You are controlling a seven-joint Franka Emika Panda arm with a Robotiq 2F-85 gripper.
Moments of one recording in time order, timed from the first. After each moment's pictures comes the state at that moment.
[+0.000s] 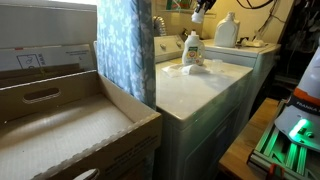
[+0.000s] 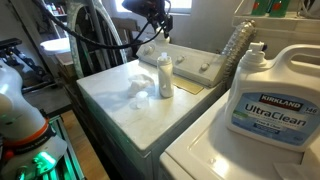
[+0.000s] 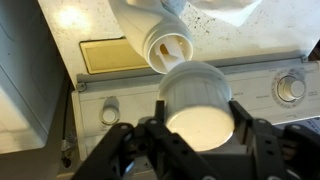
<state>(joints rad) -0.08 -0.21 -0.24 -2.03 0.32 2.15 -0.47</state>
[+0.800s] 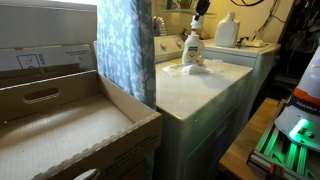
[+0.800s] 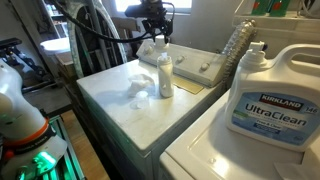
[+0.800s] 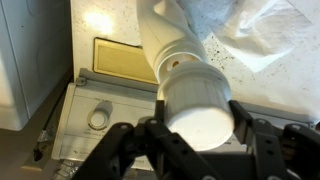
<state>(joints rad) -0.07 -0.17 -0.18 -2.03 0.14 2.16 -0.61</state>
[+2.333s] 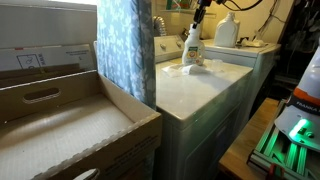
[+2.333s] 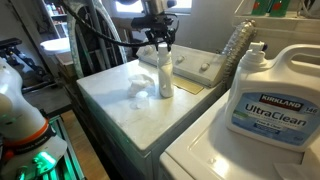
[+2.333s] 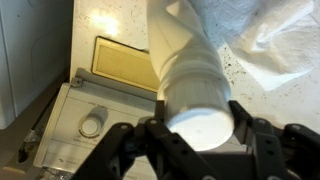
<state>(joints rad) -0.07 -0.10 -0.16 -2.05 0.10 2.24 -0.67</state>
